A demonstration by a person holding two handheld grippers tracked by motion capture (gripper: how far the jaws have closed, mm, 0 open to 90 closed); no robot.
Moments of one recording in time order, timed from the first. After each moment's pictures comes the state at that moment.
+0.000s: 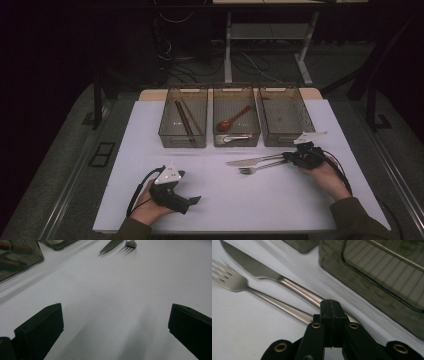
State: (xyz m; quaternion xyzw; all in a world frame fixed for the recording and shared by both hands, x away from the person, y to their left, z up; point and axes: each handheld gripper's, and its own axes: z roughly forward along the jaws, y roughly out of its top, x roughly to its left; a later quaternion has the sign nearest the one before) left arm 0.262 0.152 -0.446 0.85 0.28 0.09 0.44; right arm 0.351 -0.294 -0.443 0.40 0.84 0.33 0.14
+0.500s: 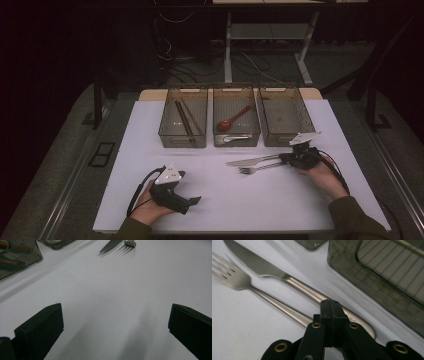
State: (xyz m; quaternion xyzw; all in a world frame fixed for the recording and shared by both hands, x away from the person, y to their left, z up) left arm 0.262 0.152 -0.447 0.85 0.27 0.08 0.44; right arm 0.354 -0.284 -0.447 0.39 0.85 0.32 0.13
